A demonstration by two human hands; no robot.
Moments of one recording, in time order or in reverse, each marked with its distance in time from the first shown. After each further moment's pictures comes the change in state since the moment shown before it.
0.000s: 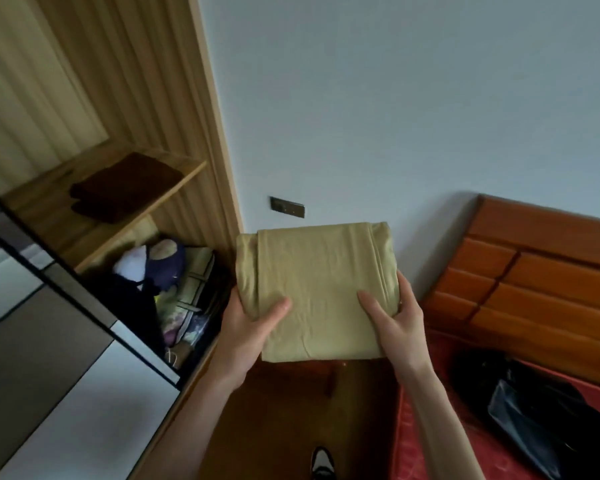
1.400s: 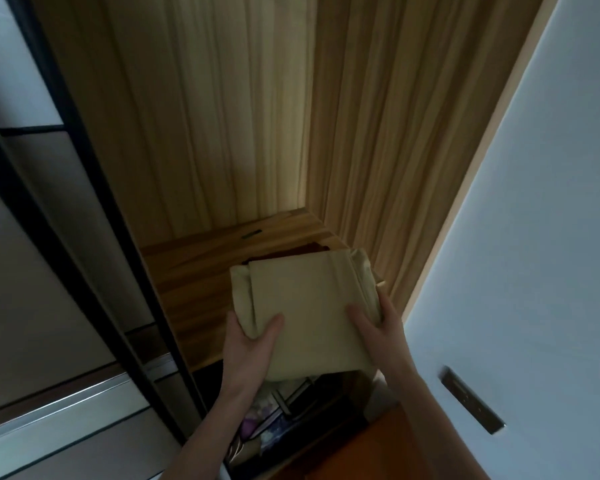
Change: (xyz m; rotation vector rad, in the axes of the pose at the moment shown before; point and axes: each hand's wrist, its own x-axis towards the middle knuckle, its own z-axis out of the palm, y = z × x) left_hand 0.313 0.071 -0.257 -0.129 0.839 0.093; right_hand 0.357 -0.018 0.468 -0.141 -0.736 -0.065
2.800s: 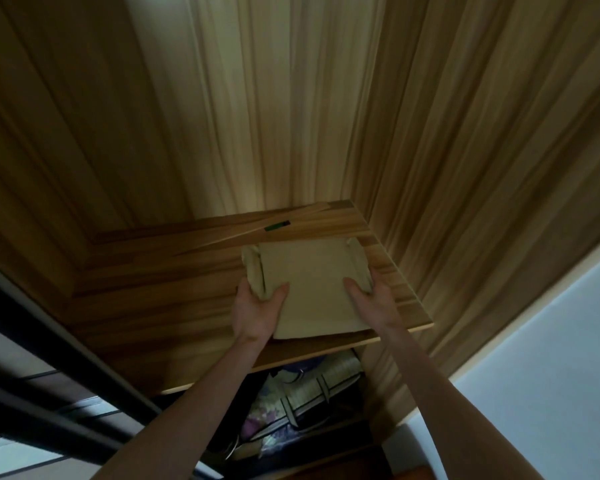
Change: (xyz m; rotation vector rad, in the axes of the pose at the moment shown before) left_hand 0.217 -0.070 0.067 0.303 0.357 -0.058; right_hand 0.268 0.071 0.063 -0.180 -0.298 0.028
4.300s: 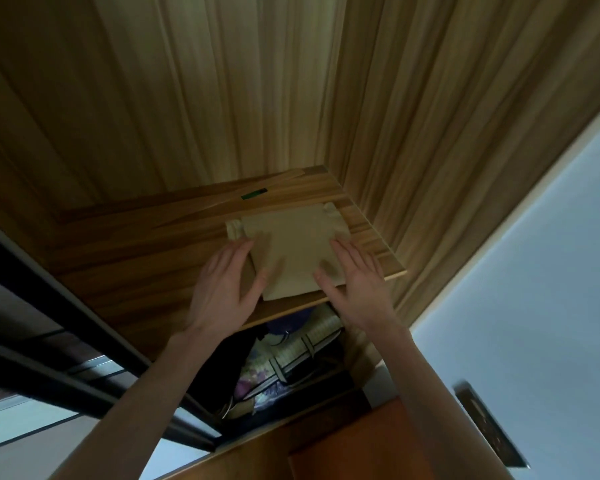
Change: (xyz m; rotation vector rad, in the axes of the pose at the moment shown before) left_hand -0.039 0.002 -0.079 0.756 -0.219 0.708; right_hand -0.105 -0.010 0.002 -0.744 0.118 -0.460
